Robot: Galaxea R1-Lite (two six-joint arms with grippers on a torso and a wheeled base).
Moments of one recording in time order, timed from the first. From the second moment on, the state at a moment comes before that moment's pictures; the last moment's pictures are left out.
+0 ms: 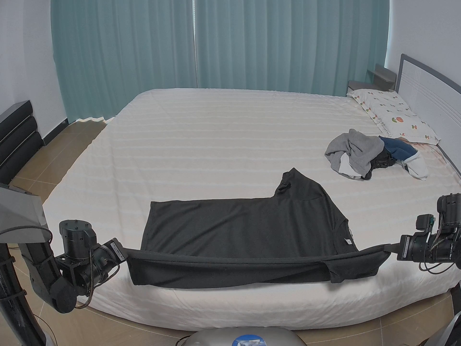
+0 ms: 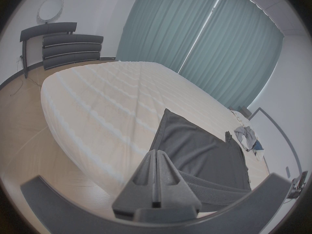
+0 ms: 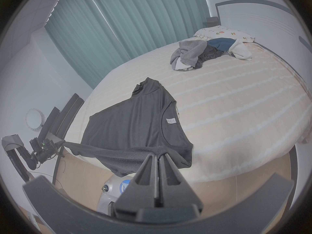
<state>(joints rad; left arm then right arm) -0.17 2.03 -0.18 -1.32 0.17 -0.63 -0.13 1.59 -0.33 -0.52 0.33 0.16</state>
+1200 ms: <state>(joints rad) -0.14 1.91 -0.09 -1.32 0.16 -0.46 -0.09 1.49 -0.22 -0.51 0.32 0.16</state>
